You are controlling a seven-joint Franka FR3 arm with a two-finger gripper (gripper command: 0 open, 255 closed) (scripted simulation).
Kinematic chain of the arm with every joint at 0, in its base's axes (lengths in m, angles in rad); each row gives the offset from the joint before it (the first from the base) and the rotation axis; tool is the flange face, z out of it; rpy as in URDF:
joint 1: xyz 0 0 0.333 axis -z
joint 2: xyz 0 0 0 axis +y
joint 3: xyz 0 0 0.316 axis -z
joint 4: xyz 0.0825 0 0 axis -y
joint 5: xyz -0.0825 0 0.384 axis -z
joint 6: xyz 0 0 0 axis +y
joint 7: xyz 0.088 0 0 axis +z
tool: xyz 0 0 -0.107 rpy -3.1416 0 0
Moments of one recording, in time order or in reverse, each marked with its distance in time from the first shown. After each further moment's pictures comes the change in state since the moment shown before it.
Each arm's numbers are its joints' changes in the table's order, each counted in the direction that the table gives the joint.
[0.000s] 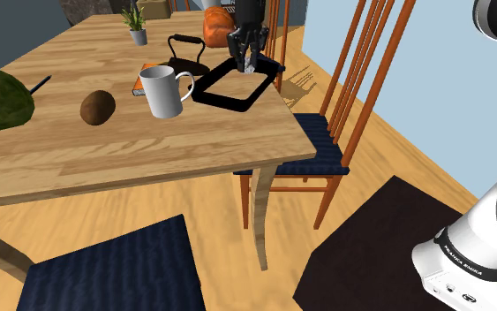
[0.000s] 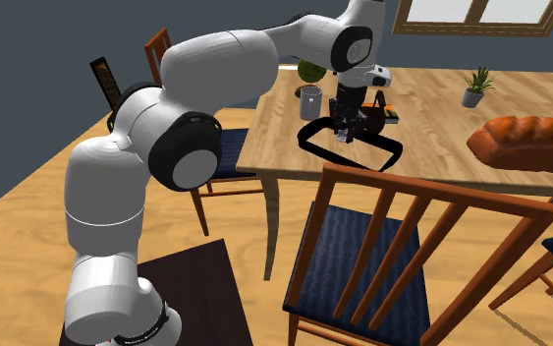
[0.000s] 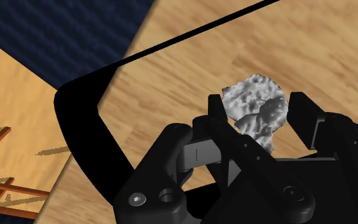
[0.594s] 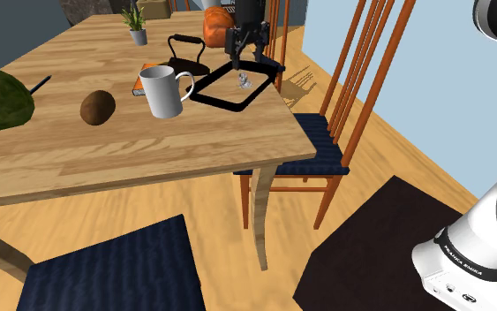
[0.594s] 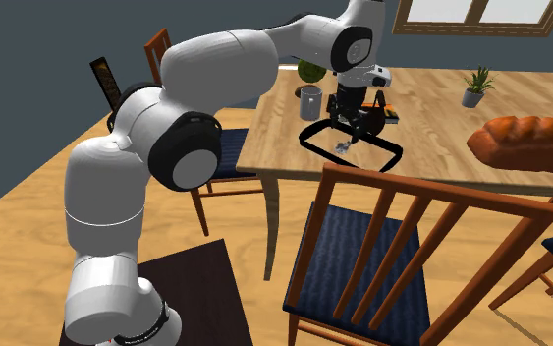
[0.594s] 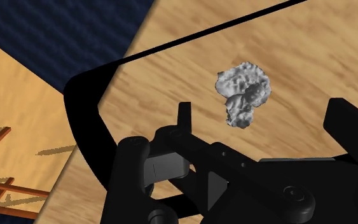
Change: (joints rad) arm 0.000 0.000 0.000 -0.001 0.000 -0.001 0.000
